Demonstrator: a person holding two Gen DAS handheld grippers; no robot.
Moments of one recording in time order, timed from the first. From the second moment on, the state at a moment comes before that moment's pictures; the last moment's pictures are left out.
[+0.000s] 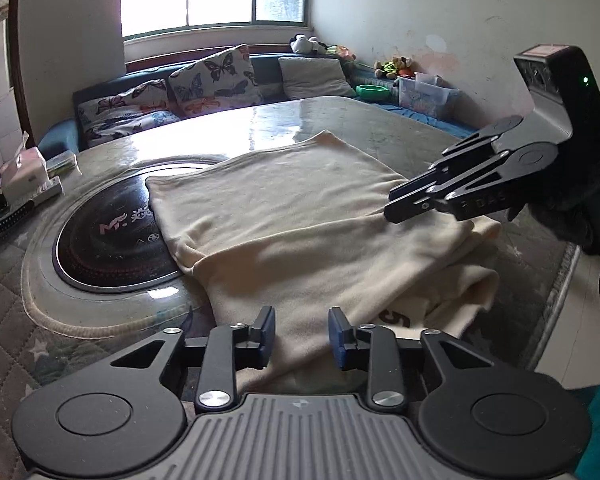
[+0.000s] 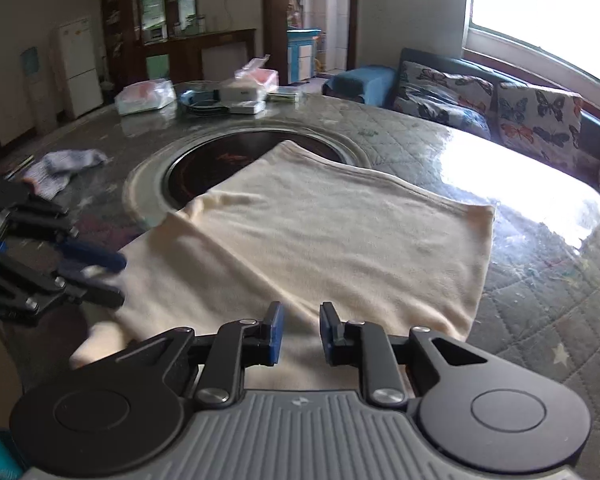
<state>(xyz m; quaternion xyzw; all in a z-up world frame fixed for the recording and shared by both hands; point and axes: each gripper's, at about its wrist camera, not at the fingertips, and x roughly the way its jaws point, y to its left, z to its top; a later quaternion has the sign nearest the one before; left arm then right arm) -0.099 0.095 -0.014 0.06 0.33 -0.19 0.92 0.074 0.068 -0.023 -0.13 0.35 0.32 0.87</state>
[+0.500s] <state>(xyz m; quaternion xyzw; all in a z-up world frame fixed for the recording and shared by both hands) -0.138 0.048 -0.030 0.23 0.26 -0.25 0.90 0.031 0.042 -0.015 -0.17 0.36 0.31 0.86</state>
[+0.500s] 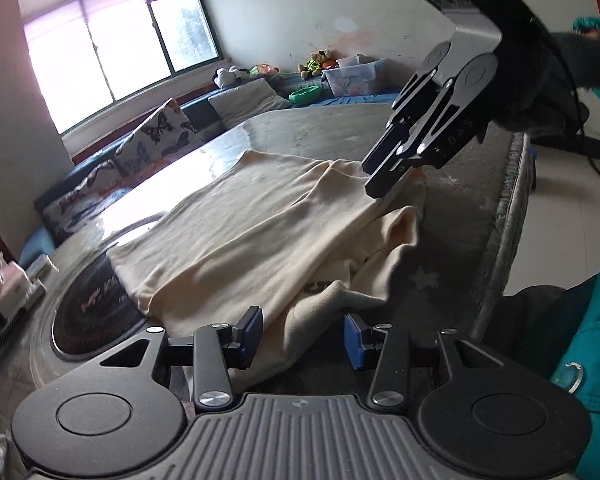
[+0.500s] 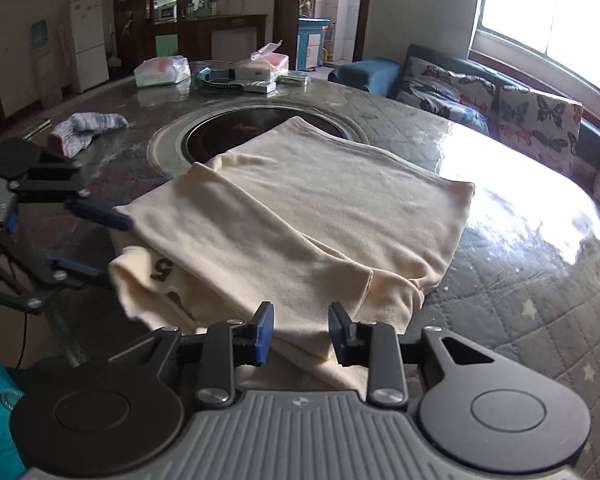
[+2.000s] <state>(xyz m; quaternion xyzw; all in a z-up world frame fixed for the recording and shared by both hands) -0.140 0.092 -0.007 0.15 0.25 -0.23 0.93 0.026 0.057 0.003 -0.17 0.31 0.35 0.87</state>
